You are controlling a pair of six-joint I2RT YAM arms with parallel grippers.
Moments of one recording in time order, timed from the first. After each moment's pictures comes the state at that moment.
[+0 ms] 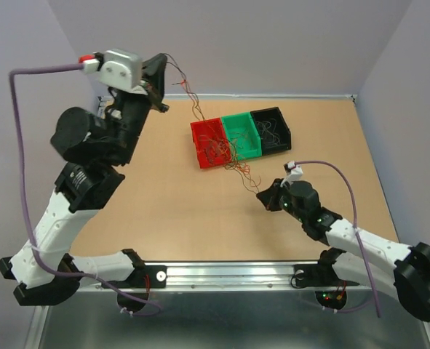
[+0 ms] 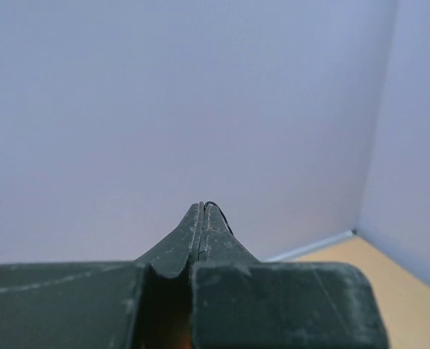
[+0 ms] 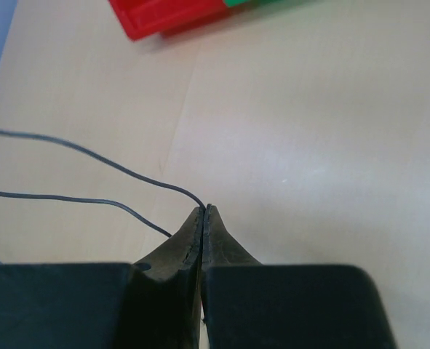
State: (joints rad) left arm -0.83 1.13 1.73 -0.13 -0.35 0.23; right arm 0.65 1.03 0.34 0.29 0.01 0.60
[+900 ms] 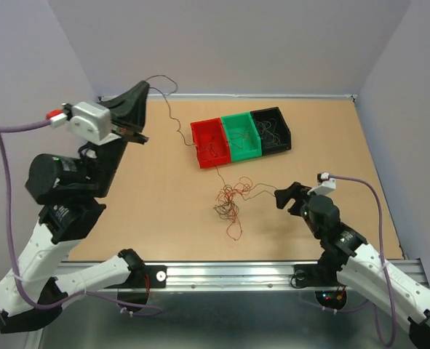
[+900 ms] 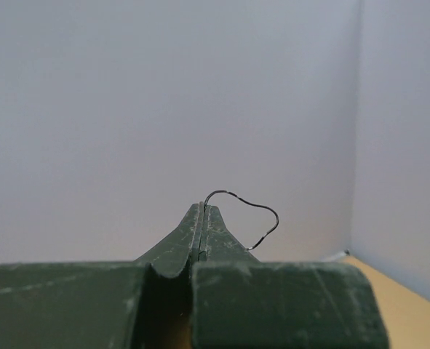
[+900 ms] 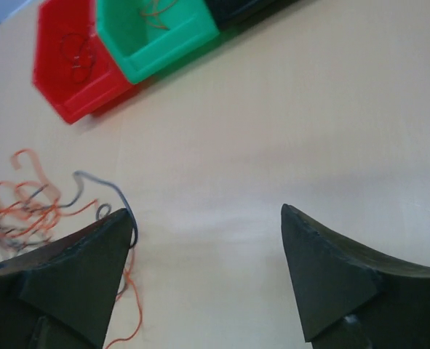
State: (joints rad) left arm -0.82 0.85 1.42 0.05 -0.30 0.29; right arm 0.65 0.53 0.26 -0.10 0.45 0.70
